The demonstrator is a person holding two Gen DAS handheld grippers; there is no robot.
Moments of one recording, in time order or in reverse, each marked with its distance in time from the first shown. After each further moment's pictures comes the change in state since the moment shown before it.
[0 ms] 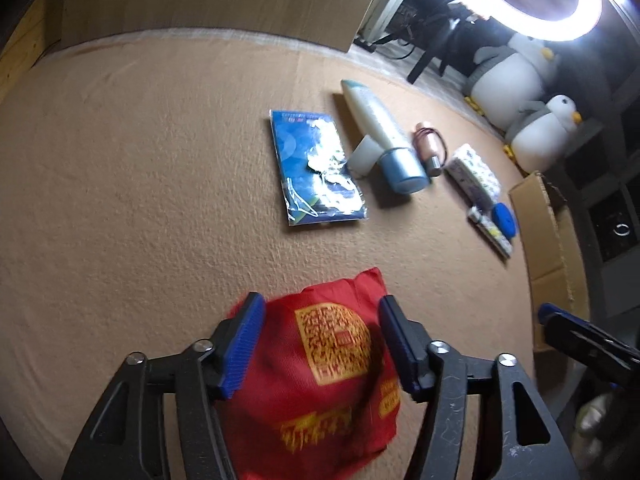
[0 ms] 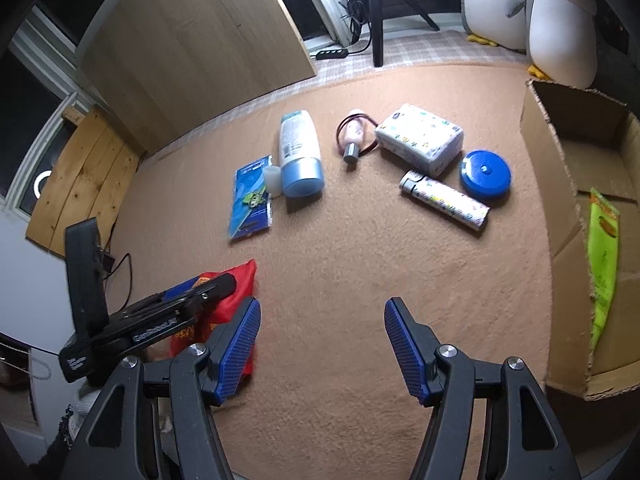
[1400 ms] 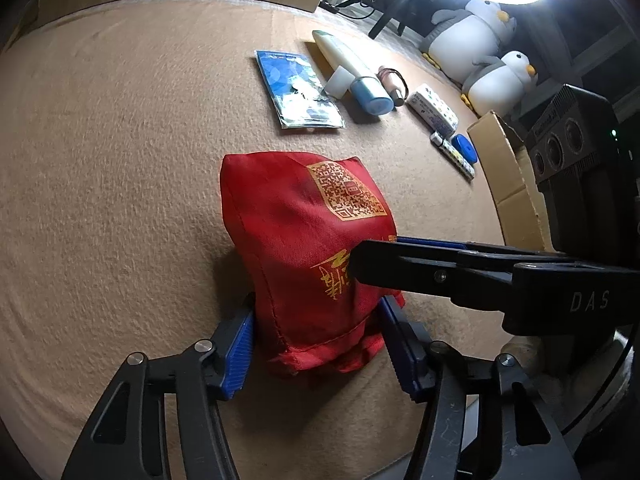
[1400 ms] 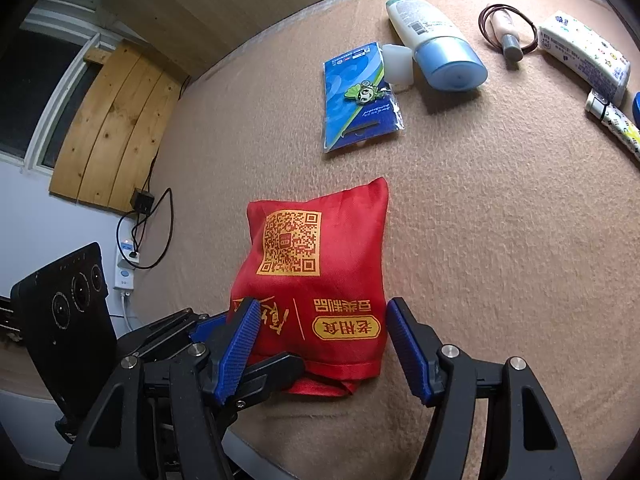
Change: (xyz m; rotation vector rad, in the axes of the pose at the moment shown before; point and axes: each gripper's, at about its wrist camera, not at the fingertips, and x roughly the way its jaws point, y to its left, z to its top) left arm -0.011 0.020 -0.051 0.089 0.118 -0.143; right arm 0.088 0.073 -0.022 -0.048 0.258 0.203
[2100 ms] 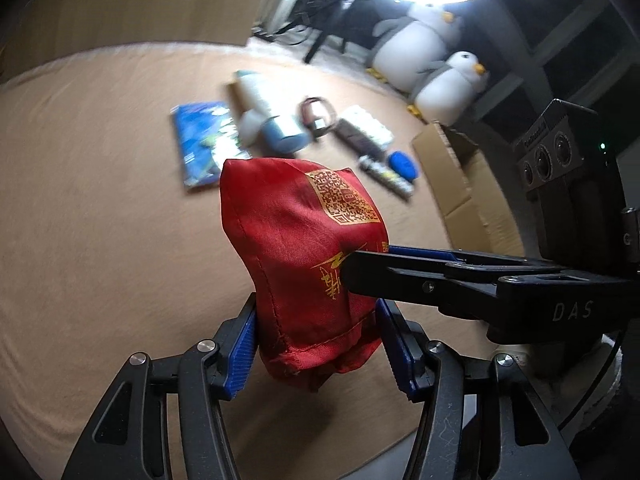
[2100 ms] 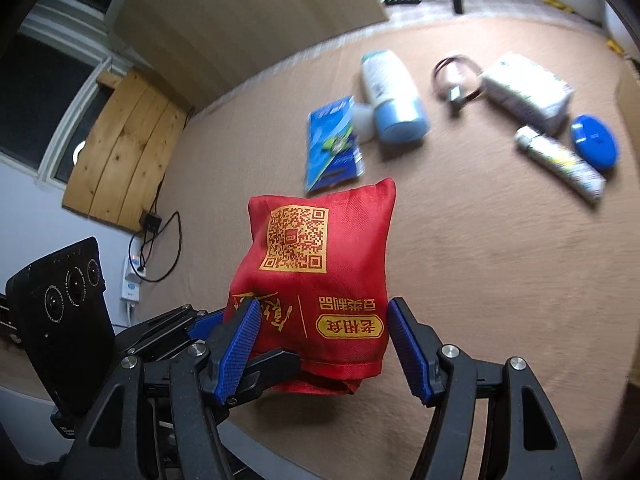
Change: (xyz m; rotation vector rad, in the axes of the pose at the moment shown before) left arm -0.016 -0.072 0.022 0.110 -0.067 -0.085; right arm -0.064 -0.022 -0.004 -0.004 -0.112 -0.020
